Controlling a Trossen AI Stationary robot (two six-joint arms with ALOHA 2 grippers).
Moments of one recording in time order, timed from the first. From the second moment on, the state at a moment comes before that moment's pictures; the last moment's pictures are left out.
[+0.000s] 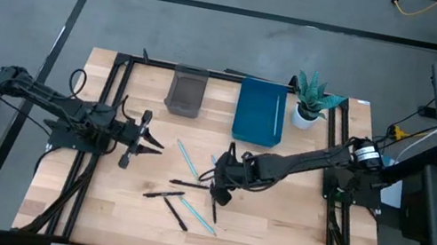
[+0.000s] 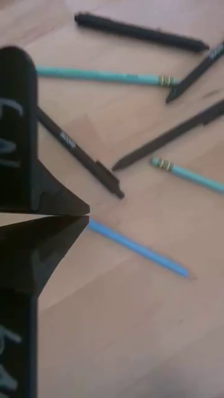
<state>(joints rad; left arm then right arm) -0.21 0.54 0.27 0.14 -0.06 0.03 0.26 1.86 1.38 -0.70 0.19 0.78</state>
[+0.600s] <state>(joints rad) -0.27 0.54 0.27 0.14 -0.06 0.03 0.24 1.87 1.38 -0.70 0.19 0.78</state>
